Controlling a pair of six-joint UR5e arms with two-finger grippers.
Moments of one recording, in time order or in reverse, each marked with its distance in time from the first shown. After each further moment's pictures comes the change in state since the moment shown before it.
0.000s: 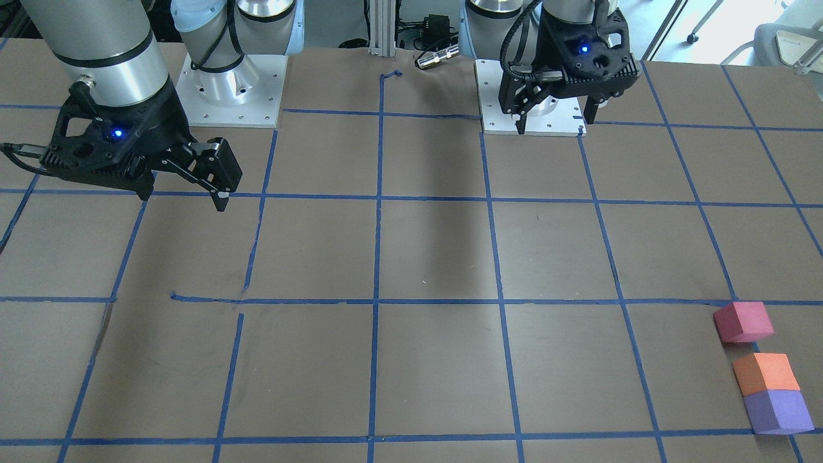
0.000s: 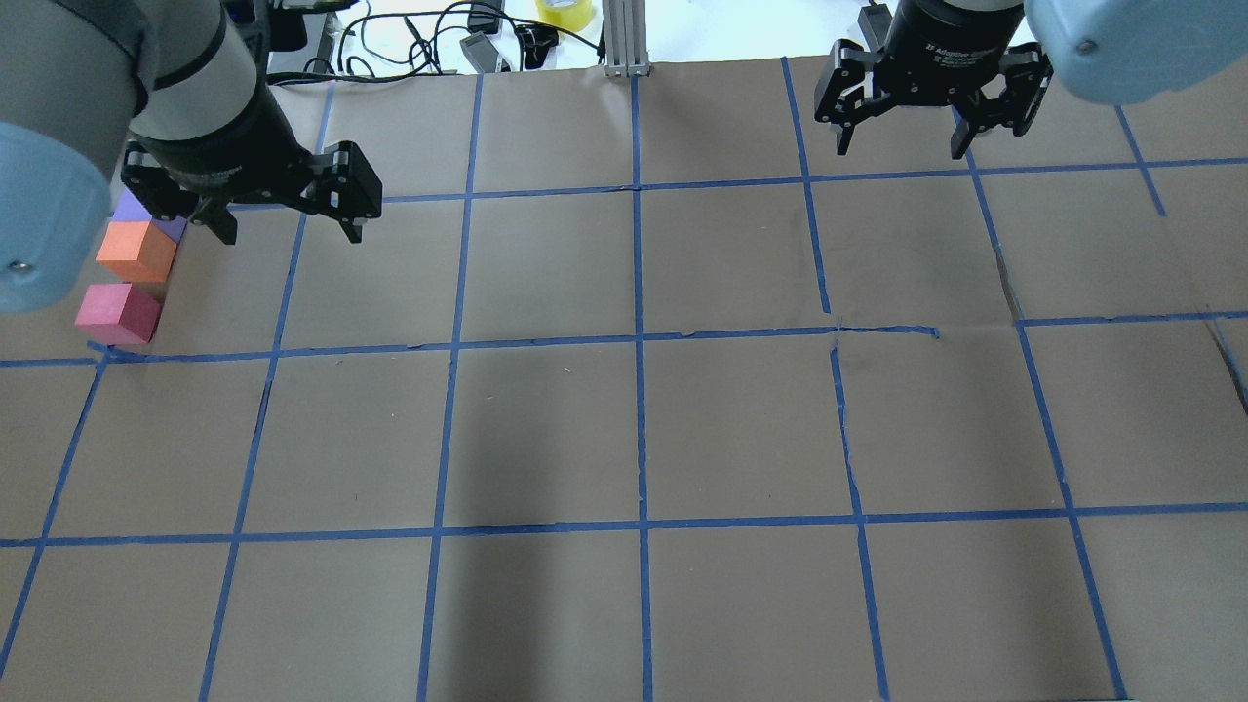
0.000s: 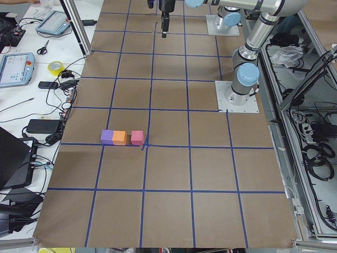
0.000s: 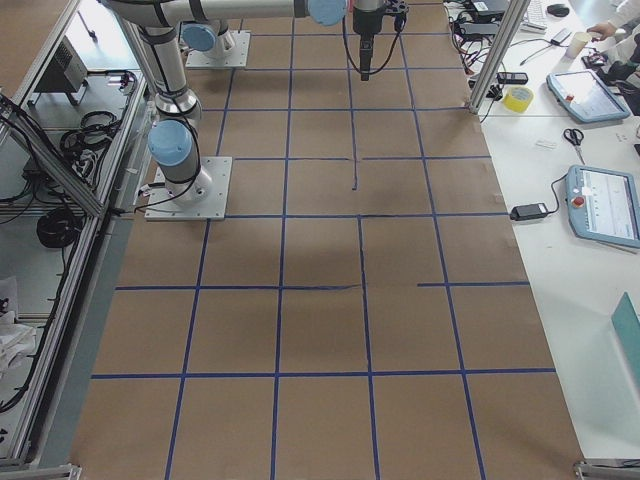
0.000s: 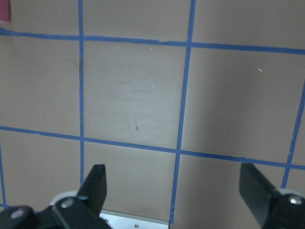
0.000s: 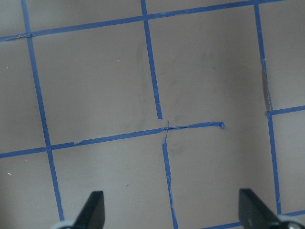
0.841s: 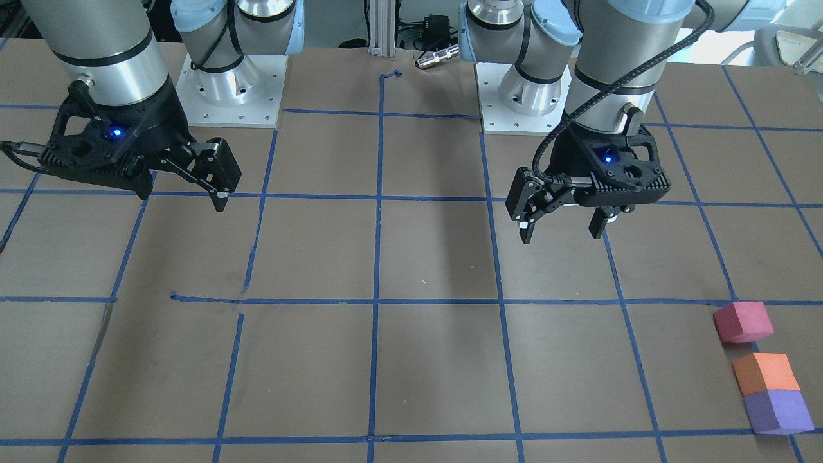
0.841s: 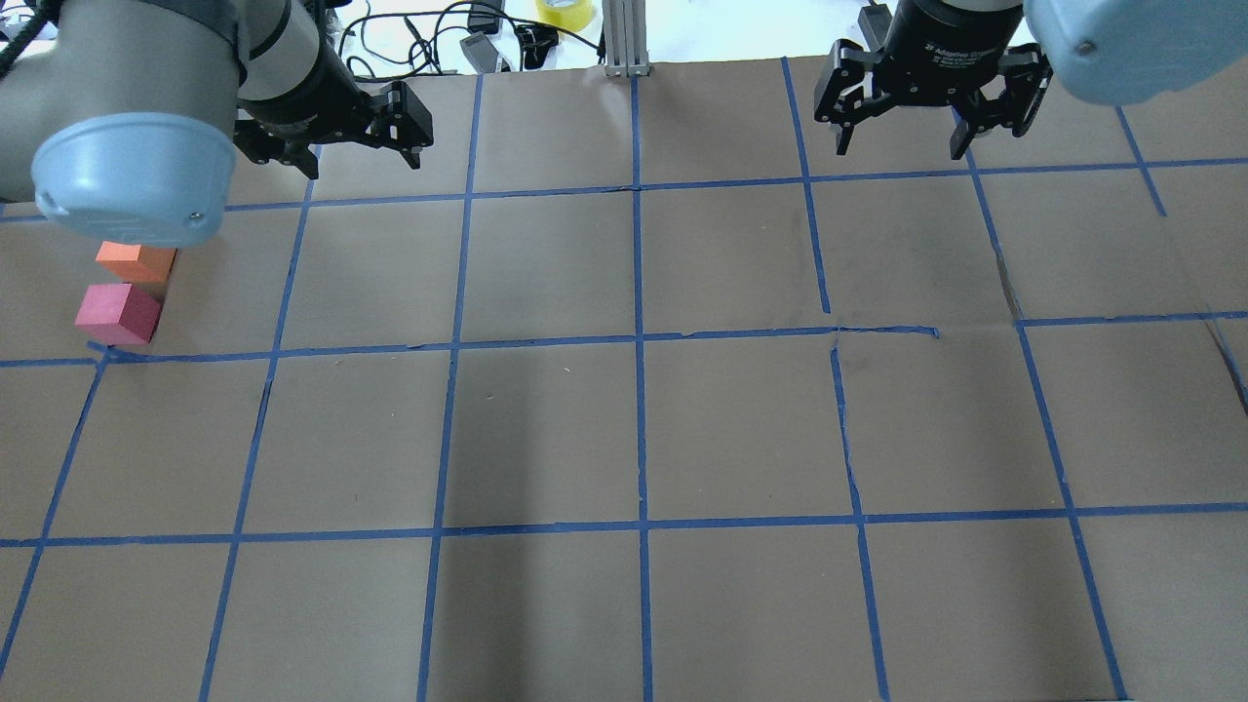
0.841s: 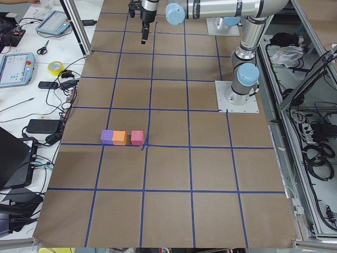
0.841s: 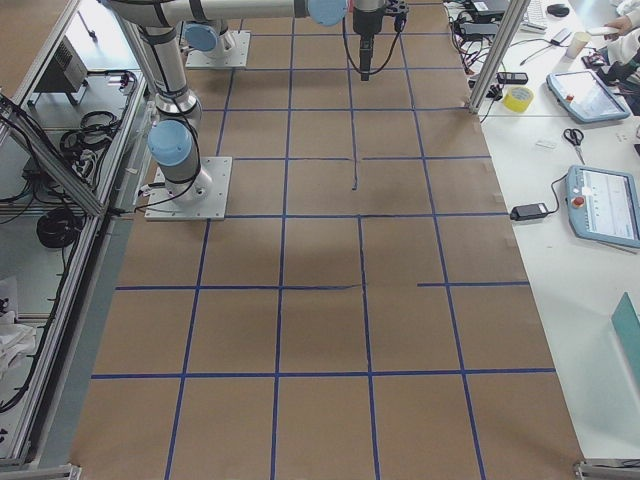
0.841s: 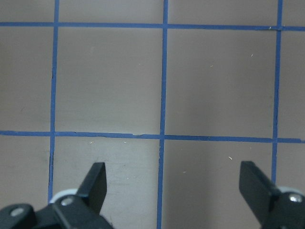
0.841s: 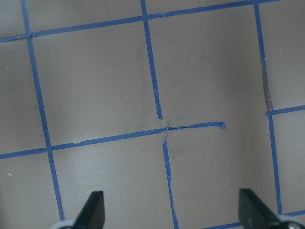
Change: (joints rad) left arm 0.017 -0.150 -0.007 0.259 -0.089 -0.035; right arm 0.000 0.001 0.000 -0.001 0.001 0.002
